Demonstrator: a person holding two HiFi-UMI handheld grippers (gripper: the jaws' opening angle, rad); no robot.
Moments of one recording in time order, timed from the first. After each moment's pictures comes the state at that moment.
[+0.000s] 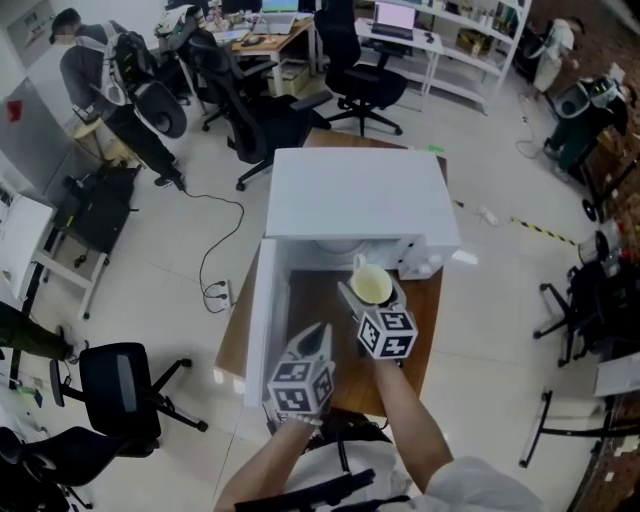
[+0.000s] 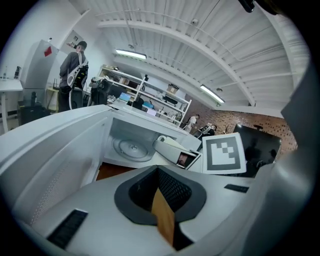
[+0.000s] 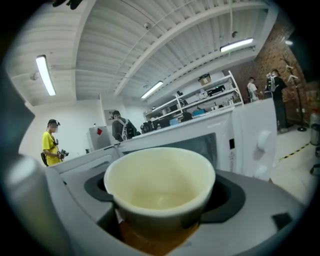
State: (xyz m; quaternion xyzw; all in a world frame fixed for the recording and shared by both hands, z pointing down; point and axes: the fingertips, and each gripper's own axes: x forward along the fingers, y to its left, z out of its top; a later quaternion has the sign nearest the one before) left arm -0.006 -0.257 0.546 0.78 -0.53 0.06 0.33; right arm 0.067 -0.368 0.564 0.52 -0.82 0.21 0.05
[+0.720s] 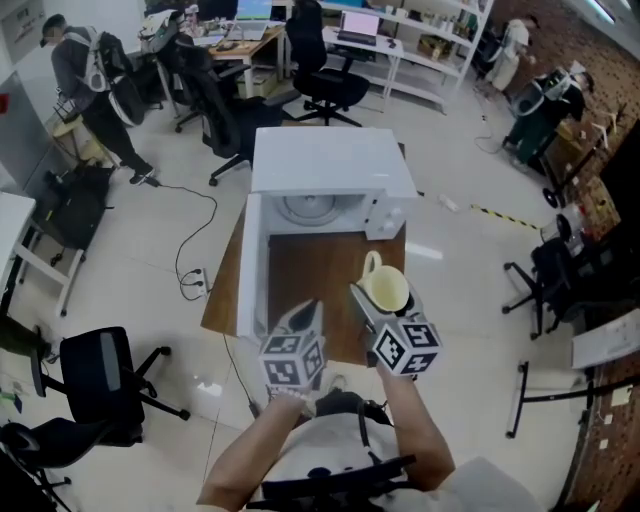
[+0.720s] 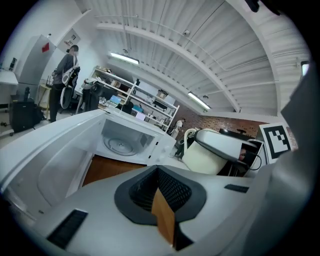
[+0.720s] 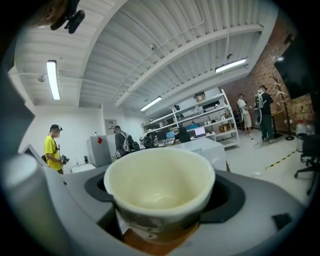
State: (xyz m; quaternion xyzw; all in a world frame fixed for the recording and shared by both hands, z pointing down) left arm 0.010 -0.159 0.512 0.82 -0.48 0.03 0.31; right arm 0.118 -0.185 0.451 0.56 -0.81 0.16 0.00
